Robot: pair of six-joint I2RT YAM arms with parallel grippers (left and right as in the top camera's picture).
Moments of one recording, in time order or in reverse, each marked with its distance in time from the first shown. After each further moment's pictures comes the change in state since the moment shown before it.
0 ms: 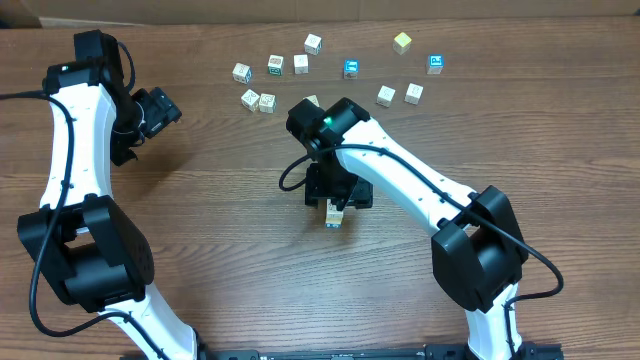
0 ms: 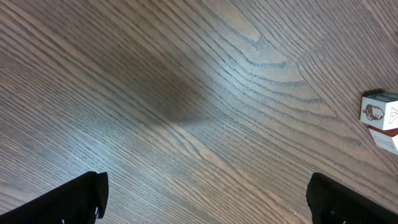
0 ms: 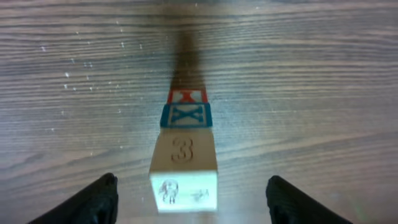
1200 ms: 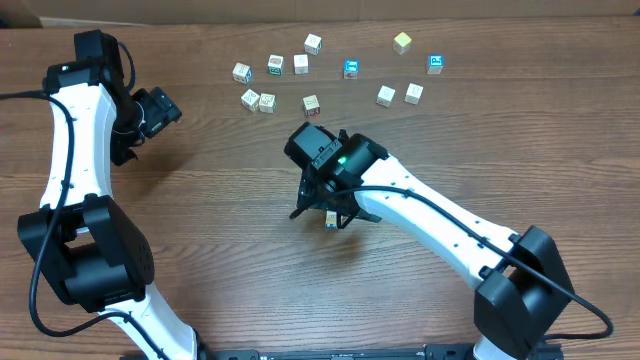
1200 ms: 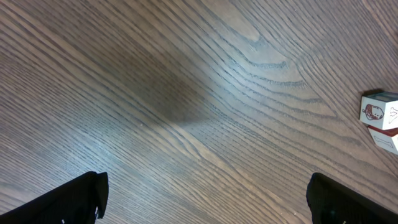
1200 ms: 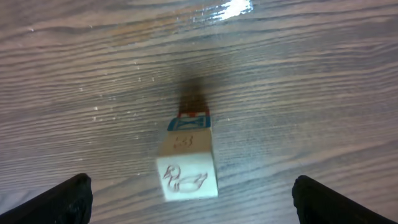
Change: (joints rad) left arm -0.003 0.000 0.000 0.000 0.000 0.000; right arm 0.085 -0.243 -0.314 0.303 0.175 0.207
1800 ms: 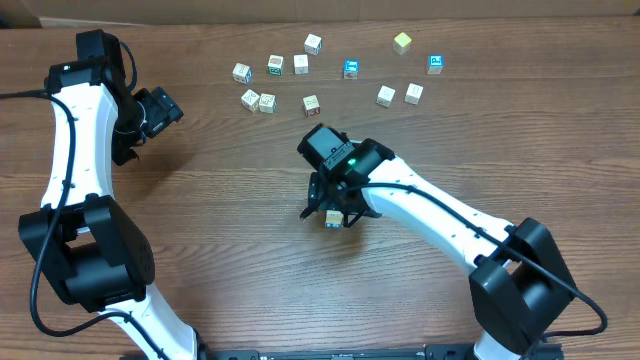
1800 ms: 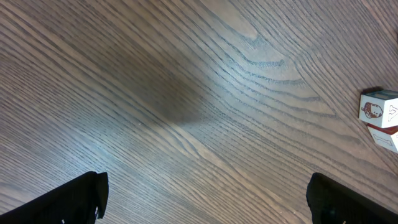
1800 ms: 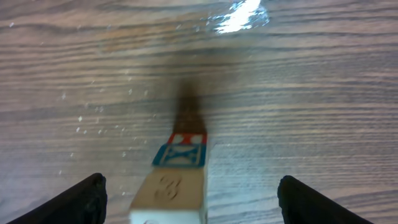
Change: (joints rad) left arm -0.003 0.000 0.000 0.000 0.000 0.000; right arm -0.057 0.011 -0.098 0.137 -0.053 -0.127
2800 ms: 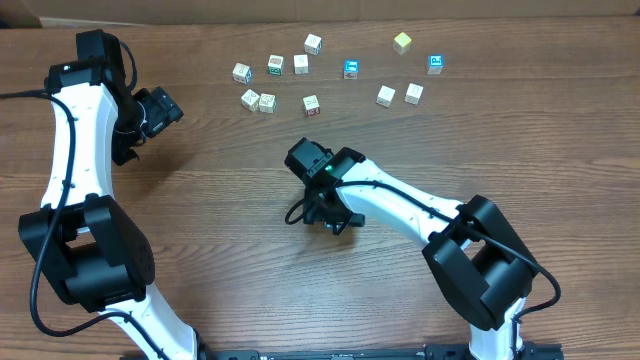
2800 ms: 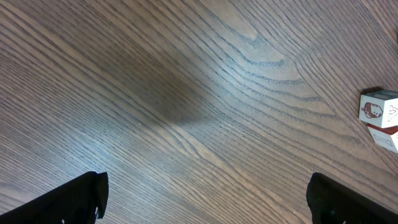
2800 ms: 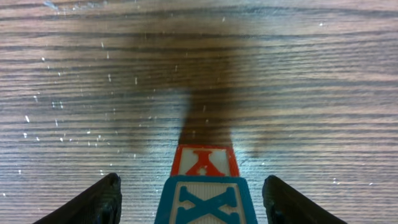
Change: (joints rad) left arm 0.000 0.000 0.000 0.000 0.000 0.000; right arm 0.040 0.151 -0.002 0.058 -0.033 -0.002
